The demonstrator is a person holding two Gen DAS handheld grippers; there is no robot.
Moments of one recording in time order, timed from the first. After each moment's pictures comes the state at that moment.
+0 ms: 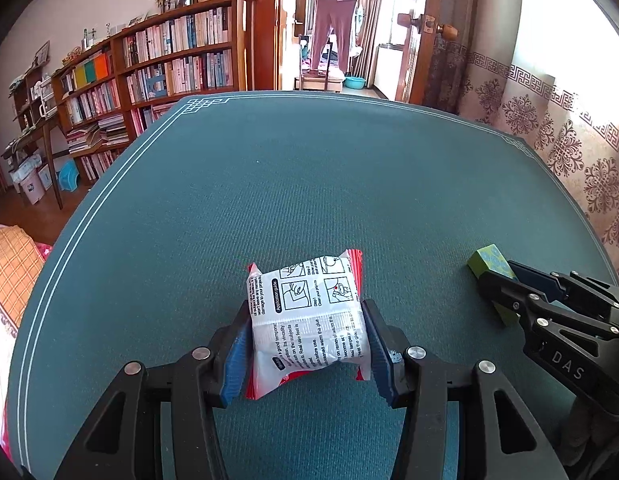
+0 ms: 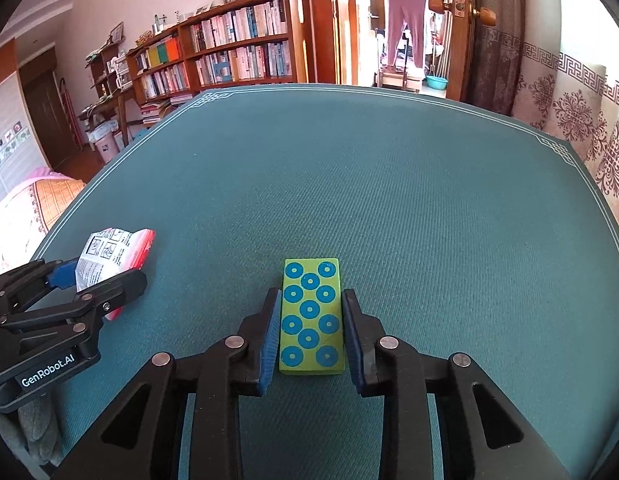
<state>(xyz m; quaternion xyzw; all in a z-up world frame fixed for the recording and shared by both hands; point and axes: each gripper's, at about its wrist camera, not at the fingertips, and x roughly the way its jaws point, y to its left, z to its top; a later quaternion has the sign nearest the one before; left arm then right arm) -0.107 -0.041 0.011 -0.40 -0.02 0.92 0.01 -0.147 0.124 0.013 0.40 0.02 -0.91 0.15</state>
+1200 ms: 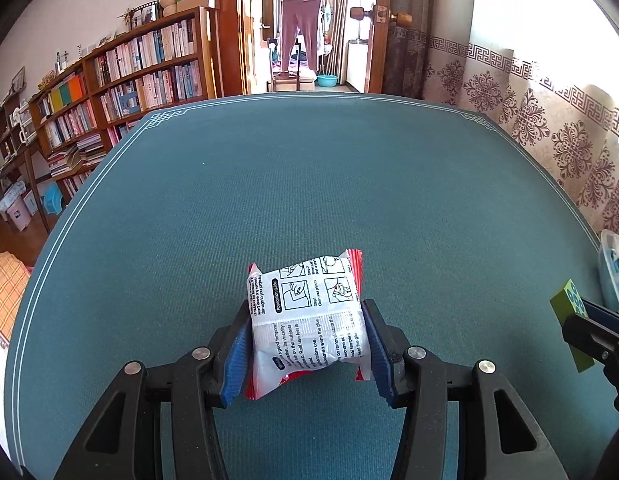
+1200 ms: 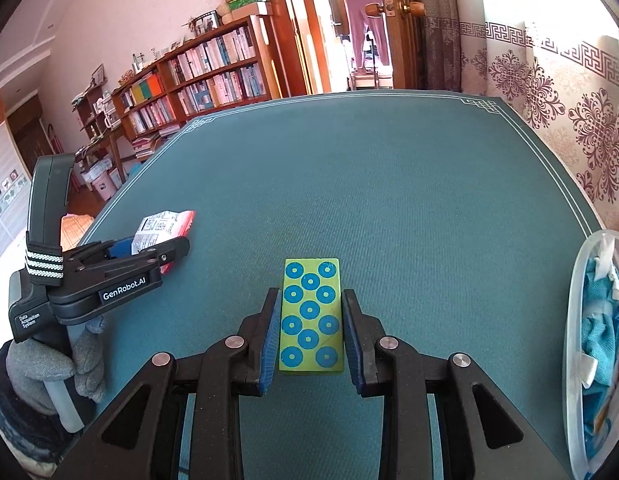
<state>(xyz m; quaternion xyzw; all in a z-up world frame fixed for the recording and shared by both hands) -0.083 0.003 0.011 -0.40 0.02 0.92 0.05 -0.040 0.205 0.037 0.38 -0.04 -0.91 0.13</state>
